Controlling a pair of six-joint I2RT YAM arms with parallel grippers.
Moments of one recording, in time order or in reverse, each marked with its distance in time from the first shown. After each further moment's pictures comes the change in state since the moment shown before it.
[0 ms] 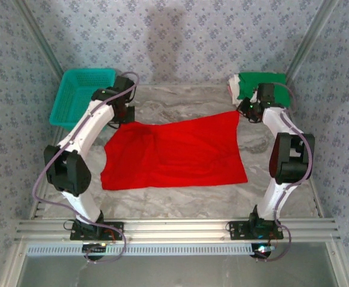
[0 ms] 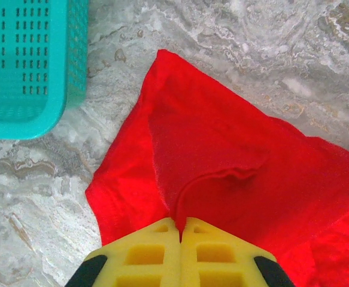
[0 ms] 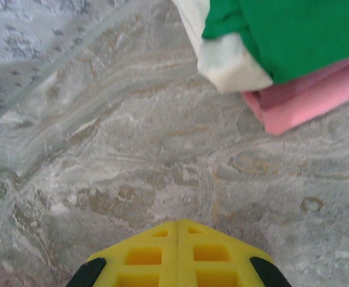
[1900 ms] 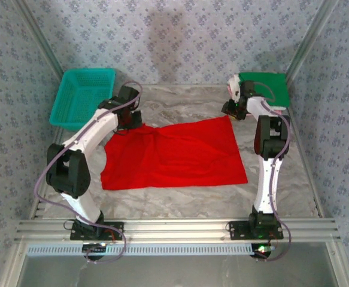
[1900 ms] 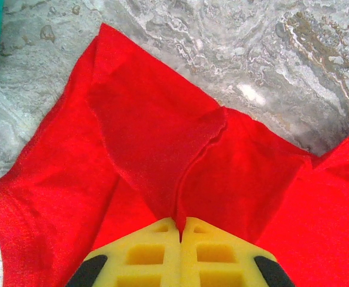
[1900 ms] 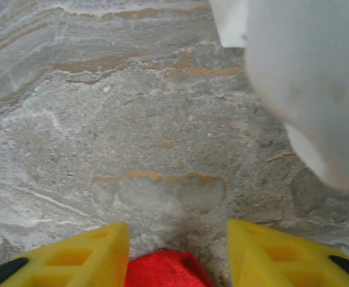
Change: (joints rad) left arm -0.025 -0.023 -0.217 0.262 0.116 -0.150; right arm 0.076 0.486 0.465 -0.235 0.001 -0.108
